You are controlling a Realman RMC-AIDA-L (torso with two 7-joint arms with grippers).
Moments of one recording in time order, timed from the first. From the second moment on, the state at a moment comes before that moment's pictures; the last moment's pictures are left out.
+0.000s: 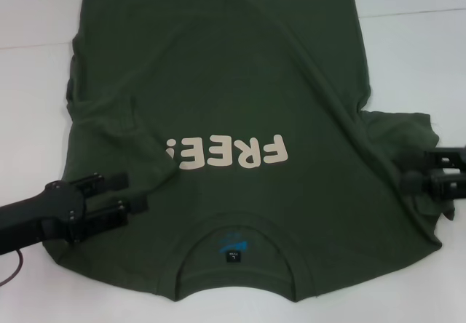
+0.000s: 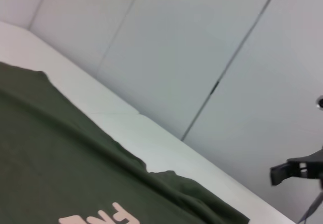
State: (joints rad) left arm -0.36 -2.14 0.64 0.75 1.96 1.73 -1.57; right arm 0.37 1.95 -0.49 -0.86 -2.10 -1.98 1.81
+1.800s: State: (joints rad) left arm -0.37 -2.15 0.63 0.75 1.92 1.71 -1.55; right arm 0.45 1.89 -0.46 -1.02 -2.59 -1.80 2.29
